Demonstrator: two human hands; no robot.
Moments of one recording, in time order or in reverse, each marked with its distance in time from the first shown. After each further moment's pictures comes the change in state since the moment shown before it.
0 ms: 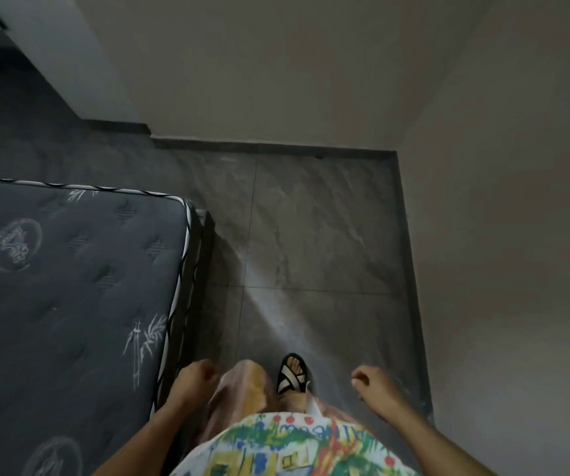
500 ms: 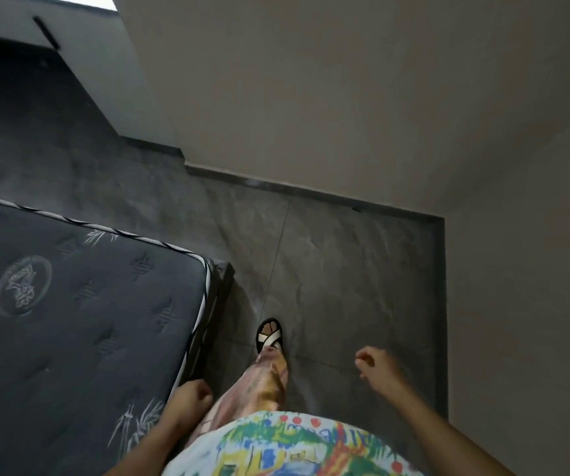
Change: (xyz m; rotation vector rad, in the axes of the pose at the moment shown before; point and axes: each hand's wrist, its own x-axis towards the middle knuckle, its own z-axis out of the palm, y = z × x) left_hand 0.171 0.044 -0.137 -0.108 -0.055 -0.176; right_hand 0.212 -0.210 -0.153 -0.007 0.089 -0.108
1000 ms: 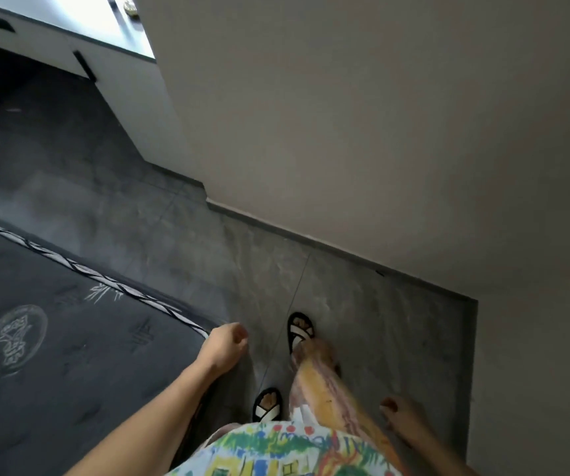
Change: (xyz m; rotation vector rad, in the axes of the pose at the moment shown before) left_hand 0.168 0.184 -0.220 -0.098 0.212 0.166; right_hand 0.168 -0.121 -0.096 -0.199 -0.149 0.096
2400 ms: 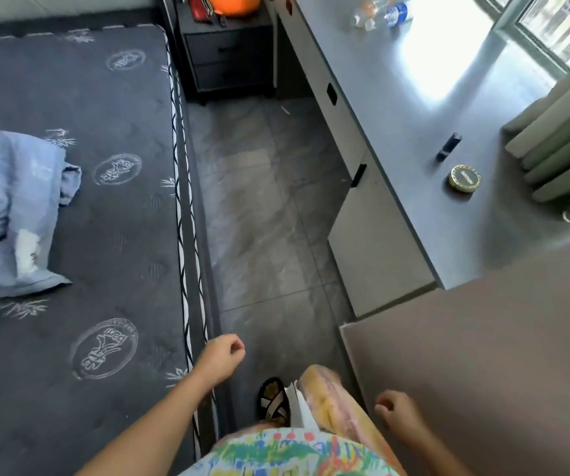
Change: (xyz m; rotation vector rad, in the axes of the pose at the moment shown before) left_hand 0.235 -0.185 -0.383 -0.719 0.398 -0.650; right_hand 0.250 -0.746 -0.081 -0.776 -0.216 -0.618
